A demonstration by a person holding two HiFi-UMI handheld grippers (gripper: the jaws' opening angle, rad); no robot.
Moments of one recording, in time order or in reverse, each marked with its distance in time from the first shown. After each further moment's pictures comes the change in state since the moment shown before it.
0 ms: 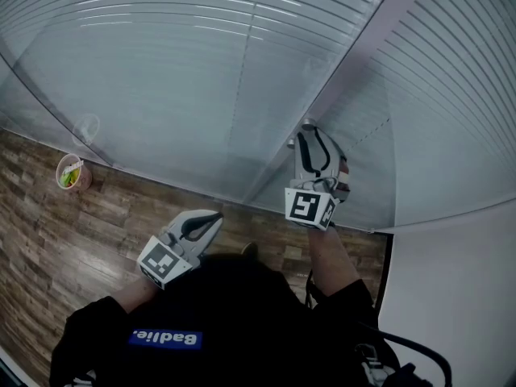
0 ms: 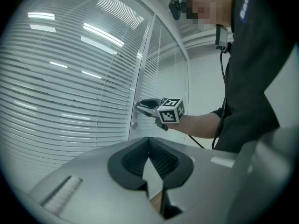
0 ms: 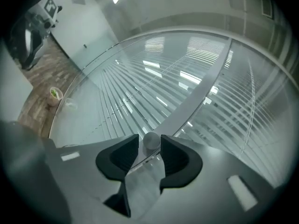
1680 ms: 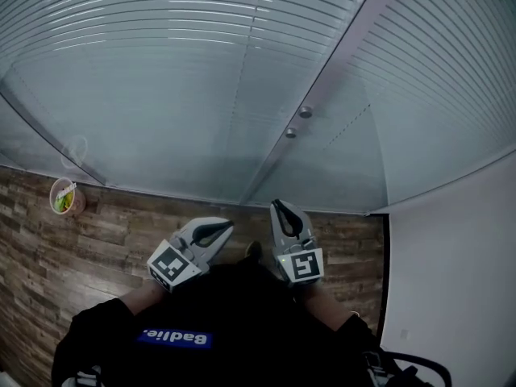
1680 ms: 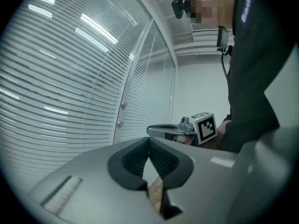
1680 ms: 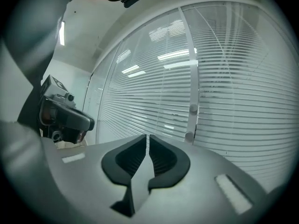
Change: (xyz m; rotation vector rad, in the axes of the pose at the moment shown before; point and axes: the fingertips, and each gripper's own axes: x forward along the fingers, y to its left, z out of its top) left arm -0.028 -0.026 0.000 -0.027 -0.023 -0.214; right arm -0.144 0.122 0.031 0.660 0.026 0.196
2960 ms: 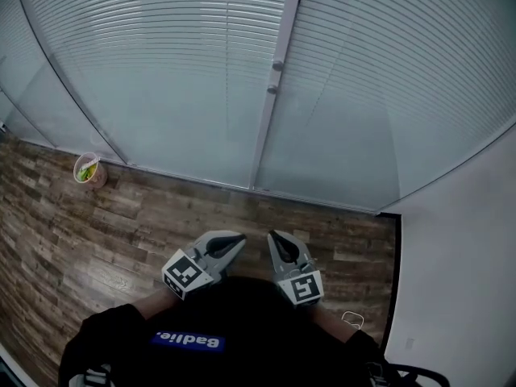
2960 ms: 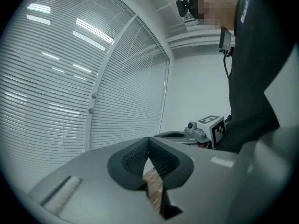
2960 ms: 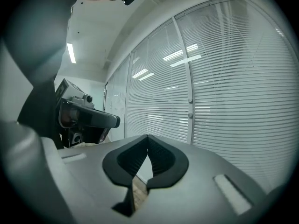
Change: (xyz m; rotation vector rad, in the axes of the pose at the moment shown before) left arm 0.003 -0.190 -0.047 -0.011 0.050 0.073; right arm -0.200 0.057 -0.053 0.098 0.016 0.204
